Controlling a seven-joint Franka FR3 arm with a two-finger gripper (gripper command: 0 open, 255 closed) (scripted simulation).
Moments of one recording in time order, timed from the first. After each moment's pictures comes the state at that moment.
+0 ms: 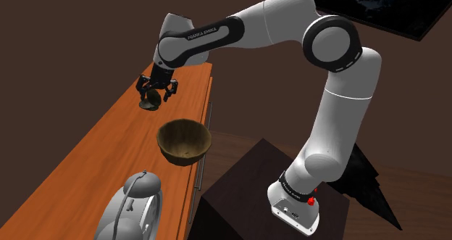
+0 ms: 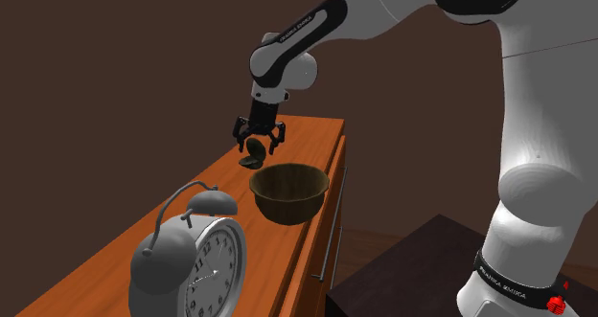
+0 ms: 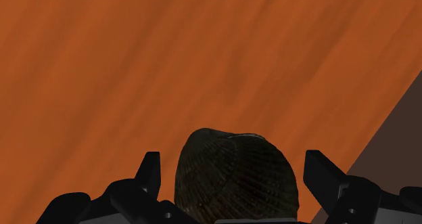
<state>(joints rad) 0.08 0.29 0.21 -1.91 0.17 2.33 0.46</state>
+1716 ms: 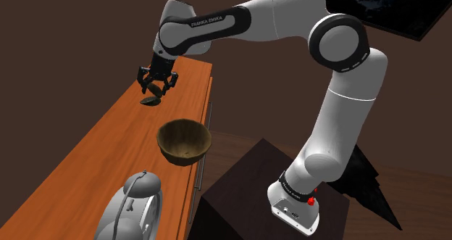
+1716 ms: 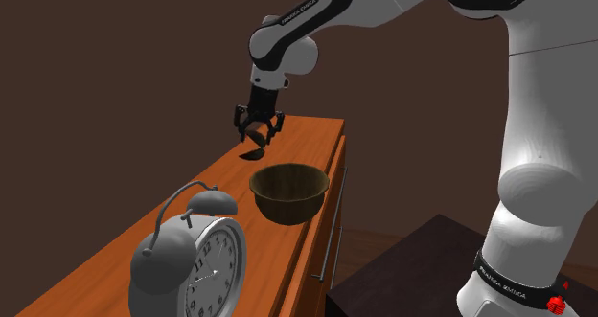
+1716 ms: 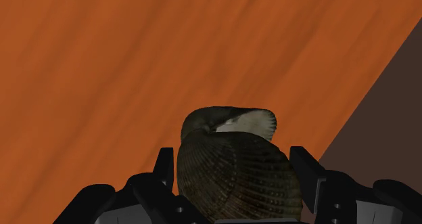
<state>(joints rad) 0.08 0.24 0.21 -1.86 0.17 2.25 0.48</state>
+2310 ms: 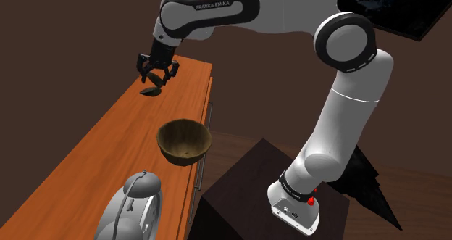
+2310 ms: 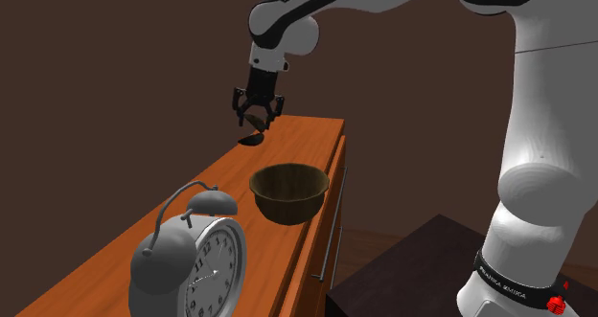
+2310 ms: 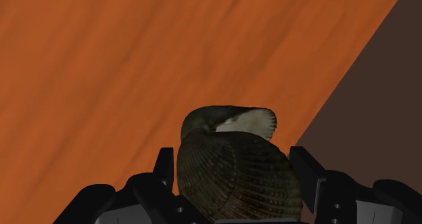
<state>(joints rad) 0.08 0.20 0.21 -1.79 0.17 2.14 0.49</state>
